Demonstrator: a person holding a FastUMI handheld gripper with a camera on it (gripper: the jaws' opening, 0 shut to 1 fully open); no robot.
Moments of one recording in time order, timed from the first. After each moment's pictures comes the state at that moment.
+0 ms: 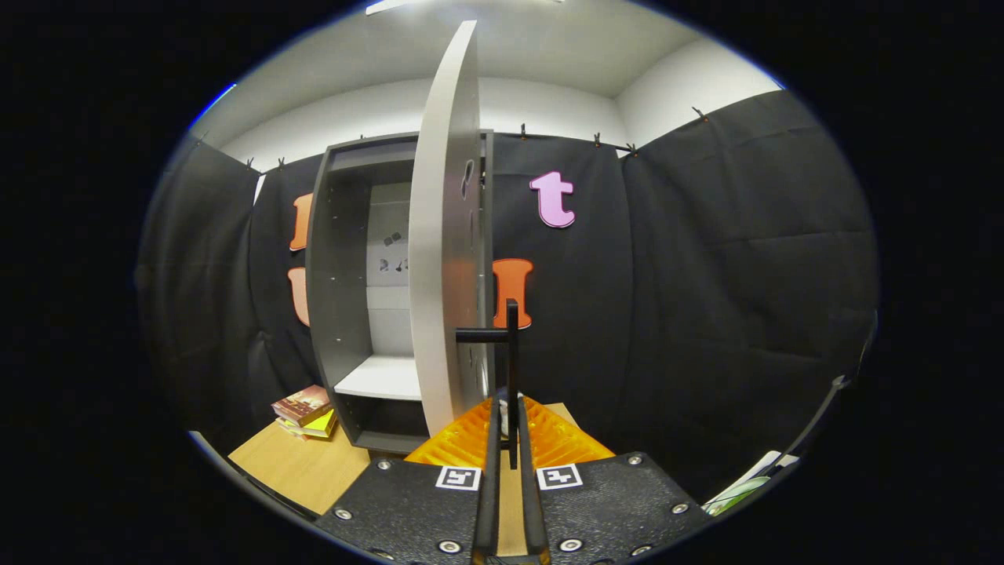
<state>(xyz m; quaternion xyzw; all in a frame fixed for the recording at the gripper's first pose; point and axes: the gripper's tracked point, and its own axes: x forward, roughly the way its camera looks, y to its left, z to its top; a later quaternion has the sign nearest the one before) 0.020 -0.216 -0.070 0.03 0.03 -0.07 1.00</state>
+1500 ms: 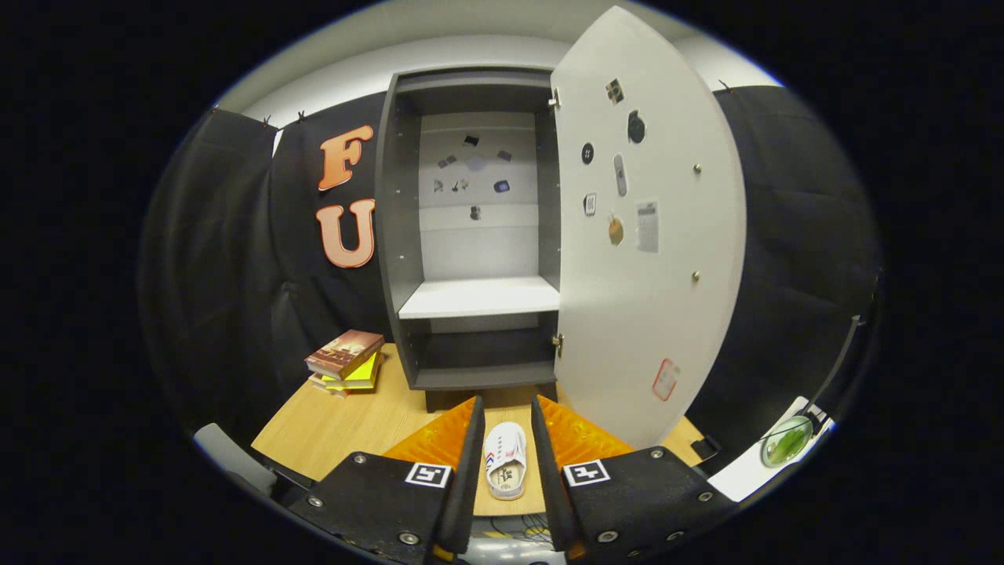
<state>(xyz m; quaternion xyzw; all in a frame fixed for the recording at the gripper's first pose) -0.016 -0.025 -0.195 0.04 0.17 -0.04 0.98</state>
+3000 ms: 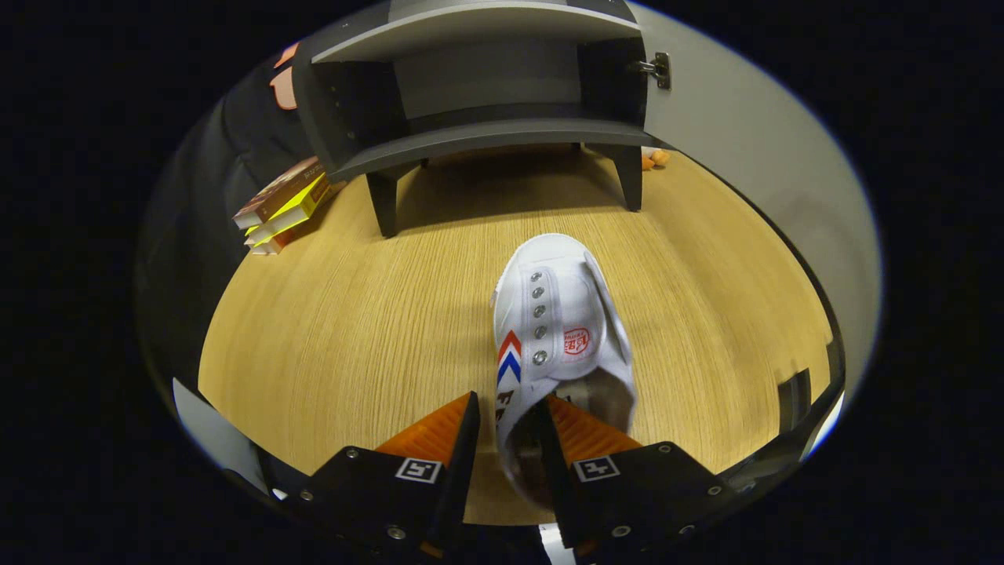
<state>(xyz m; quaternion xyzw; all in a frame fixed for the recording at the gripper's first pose) 0.089 0.017 -0.534 0.06 0.46 0.00 0.89</state>
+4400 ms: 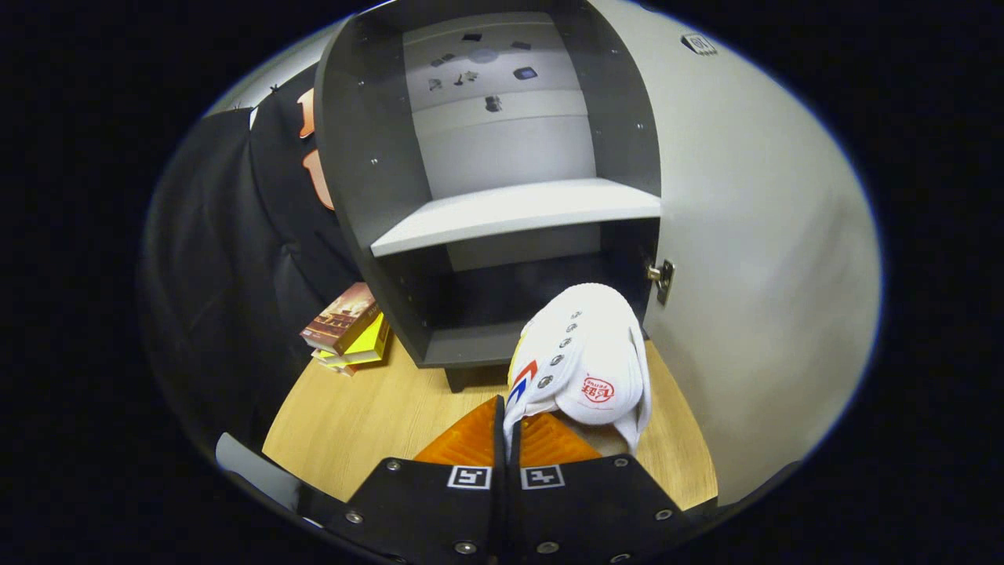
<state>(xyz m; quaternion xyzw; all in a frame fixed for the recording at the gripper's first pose) 0.158 0.014 -0.290 0.08 0.28 0.03 0.96</state>
